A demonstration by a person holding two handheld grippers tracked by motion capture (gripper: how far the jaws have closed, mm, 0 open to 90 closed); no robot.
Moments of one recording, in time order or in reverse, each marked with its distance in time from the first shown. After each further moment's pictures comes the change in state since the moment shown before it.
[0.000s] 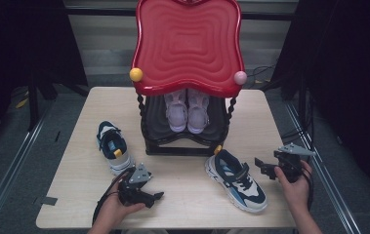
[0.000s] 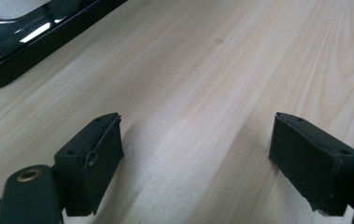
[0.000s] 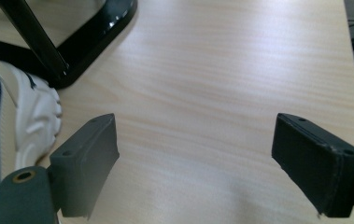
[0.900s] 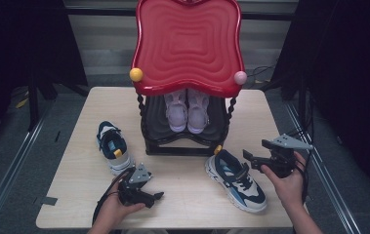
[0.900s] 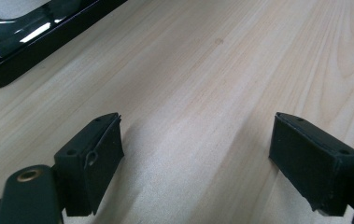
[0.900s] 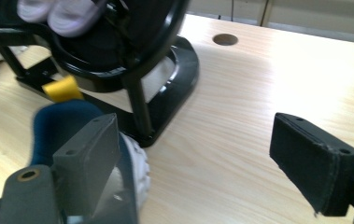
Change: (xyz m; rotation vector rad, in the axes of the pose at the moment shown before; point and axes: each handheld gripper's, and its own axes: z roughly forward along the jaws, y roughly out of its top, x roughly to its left) left arm 0.000 0.000 0.000 -0.001 0.000 -0.001; right arm 0.048 0.047 -0.027 -0.128 0.109 -0.070
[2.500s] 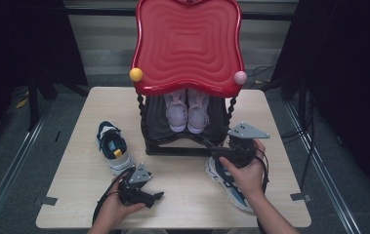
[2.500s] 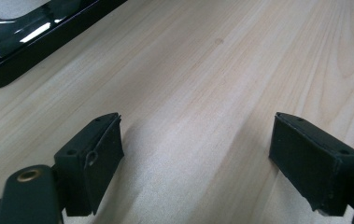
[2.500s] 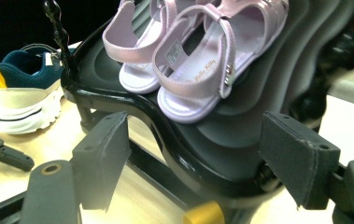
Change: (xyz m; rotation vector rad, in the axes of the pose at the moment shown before) left arm 0.000 0.000 0.000 0.005 0.000 0.005; right arm 0.094 0.056 0.038 -0.093 0.092 -0.126
